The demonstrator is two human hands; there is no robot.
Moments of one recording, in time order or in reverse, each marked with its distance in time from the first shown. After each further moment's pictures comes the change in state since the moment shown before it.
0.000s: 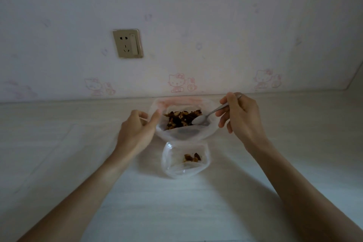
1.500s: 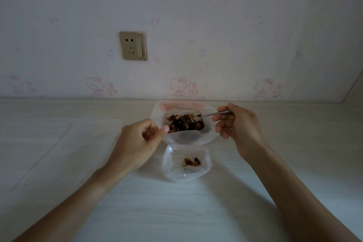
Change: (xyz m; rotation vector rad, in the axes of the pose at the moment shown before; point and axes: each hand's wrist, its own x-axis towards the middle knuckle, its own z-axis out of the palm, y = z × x) left_hand -0.027 -0.013 -0.011 -0.053 -0.051 0.370; right_hand 0.003 -0.002 0.003 0.370 -0.095 0.296
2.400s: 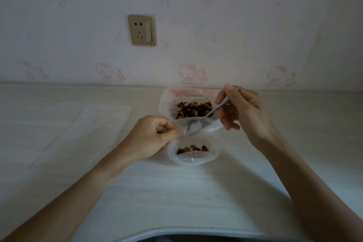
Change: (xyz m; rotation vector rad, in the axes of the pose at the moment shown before) left_hand -0.014 0.018 -0.009 -0.106 -0.332 -0.157; right_hand -0.024 -0.009 0.010 -0.241 -0.377 -0.313
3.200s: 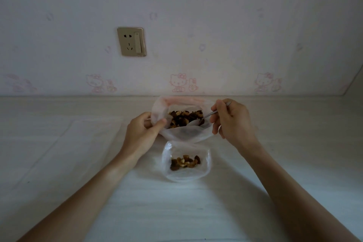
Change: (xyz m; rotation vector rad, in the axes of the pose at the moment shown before) left_hand 0.039 -0.013 0.014 -0.211 0.328 -0.075; right_hand 0.013 0.027 0.001 -0.302 0.323 0.105
